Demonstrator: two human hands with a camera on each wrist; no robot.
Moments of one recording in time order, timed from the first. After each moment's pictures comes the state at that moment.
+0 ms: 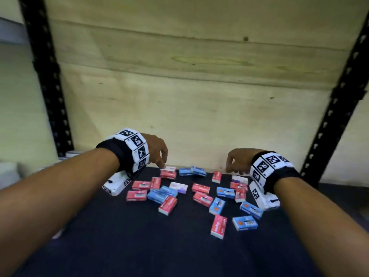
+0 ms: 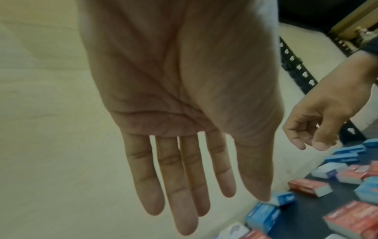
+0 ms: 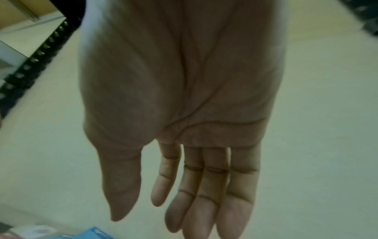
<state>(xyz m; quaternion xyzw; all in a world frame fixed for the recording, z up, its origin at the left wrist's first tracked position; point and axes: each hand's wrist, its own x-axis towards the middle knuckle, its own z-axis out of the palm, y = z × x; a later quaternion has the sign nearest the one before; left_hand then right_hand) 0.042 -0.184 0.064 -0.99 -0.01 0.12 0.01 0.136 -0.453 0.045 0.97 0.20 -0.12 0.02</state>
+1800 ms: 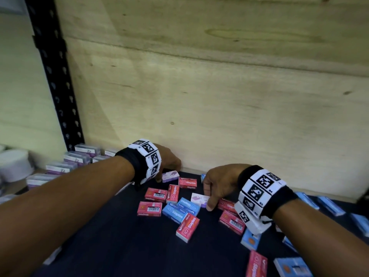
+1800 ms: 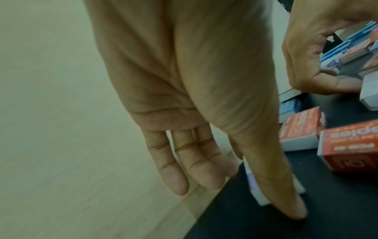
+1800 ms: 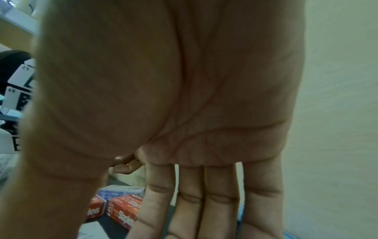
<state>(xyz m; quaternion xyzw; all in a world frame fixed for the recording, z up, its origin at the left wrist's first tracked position) 0.109 -0.133 0.010 -0.95 0.11 0.23 0.17 0.136 -0.331 0.008 0.89 0.32 -0.30 0.06</state>
